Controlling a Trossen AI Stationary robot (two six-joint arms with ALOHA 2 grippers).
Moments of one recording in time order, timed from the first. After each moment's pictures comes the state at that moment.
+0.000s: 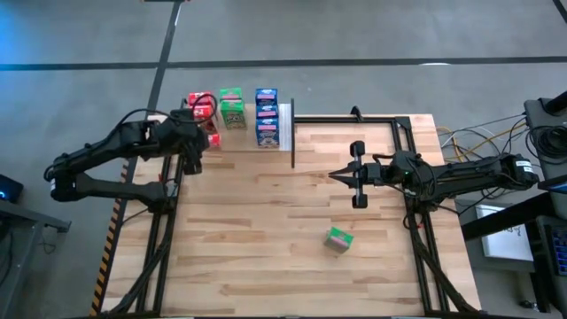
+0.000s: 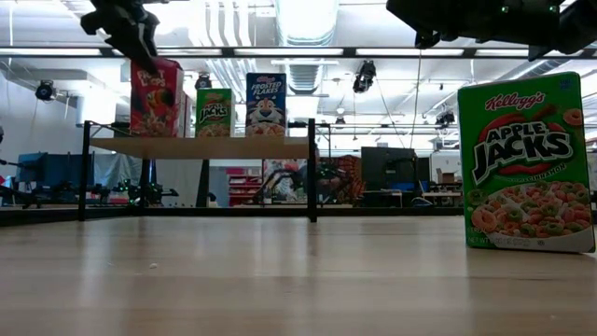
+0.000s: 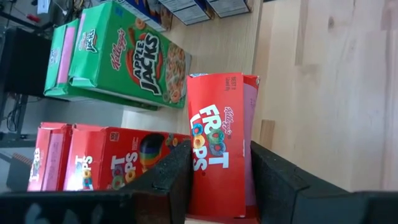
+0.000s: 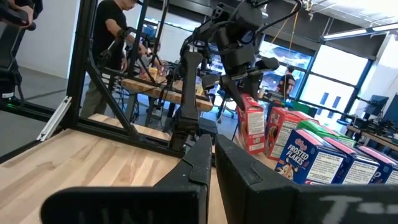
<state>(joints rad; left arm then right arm) 0.32 0.94 1.18 -1.14 -0.38 0.42 -0.08 0.95 0.42 0.69 -0.16 -0.28</state>
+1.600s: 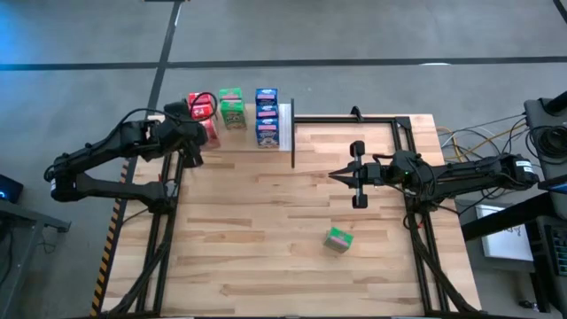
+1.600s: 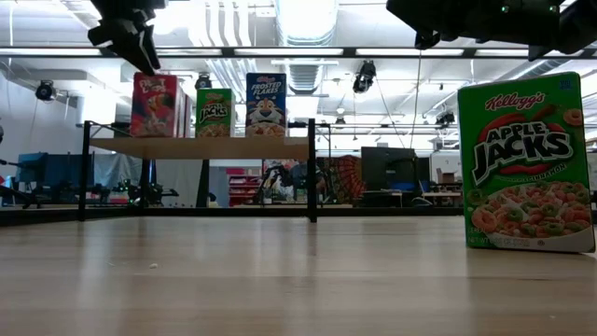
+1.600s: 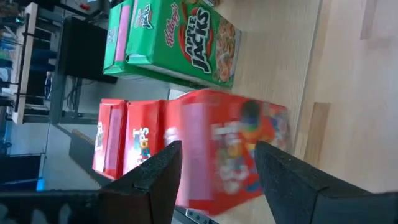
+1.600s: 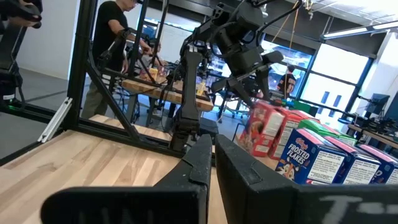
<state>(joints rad) 0.33 0.95 1.18 -1.14 -0.57 0.46 -0.08 0.95 0.42 0.69 -0.16 -0.27</state>
